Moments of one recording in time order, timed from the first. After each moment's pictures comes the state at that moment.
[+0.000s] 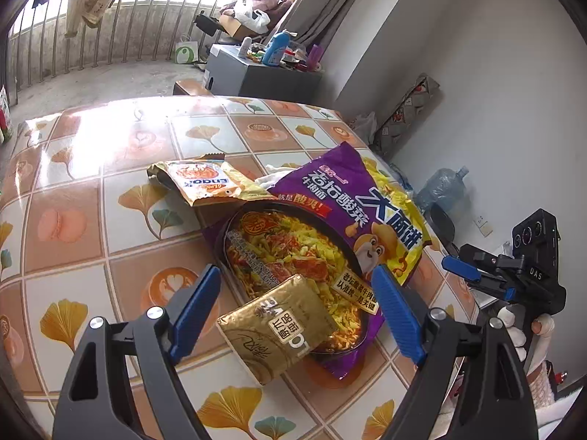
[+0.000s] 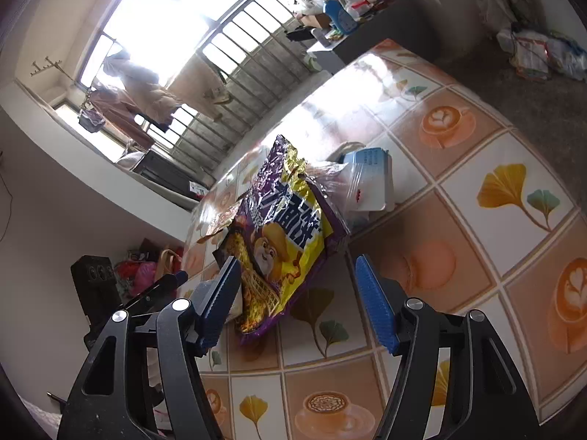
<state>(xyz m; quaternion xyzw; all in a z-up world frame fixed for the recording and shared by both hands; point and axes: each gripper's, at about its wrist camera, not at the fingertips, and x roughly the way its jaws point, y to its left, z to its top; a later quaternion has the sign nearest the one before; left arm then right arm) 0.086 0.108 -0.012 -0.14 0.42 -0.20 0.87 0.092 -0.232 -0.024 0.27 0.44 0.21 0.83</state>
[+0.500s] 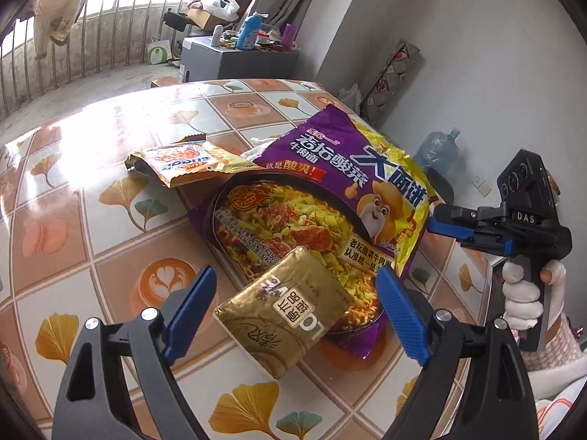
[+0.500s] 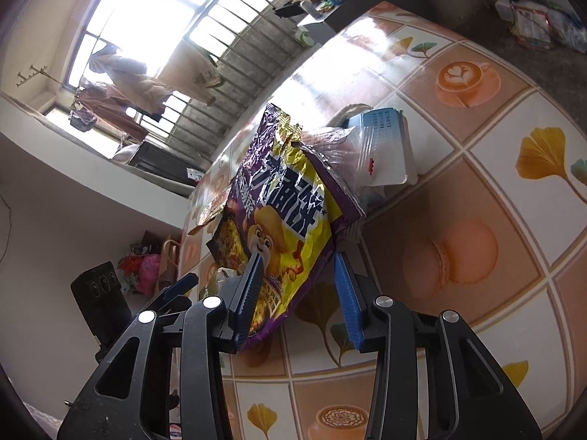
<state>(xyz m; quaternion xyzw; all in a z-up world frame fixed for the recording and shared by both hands) 0.082 0.092 -0.029 -0.06 0.43 -0.24 0.87 0.108 -0.225 -0.033 0.29 0.48 0.22 0.80</state>
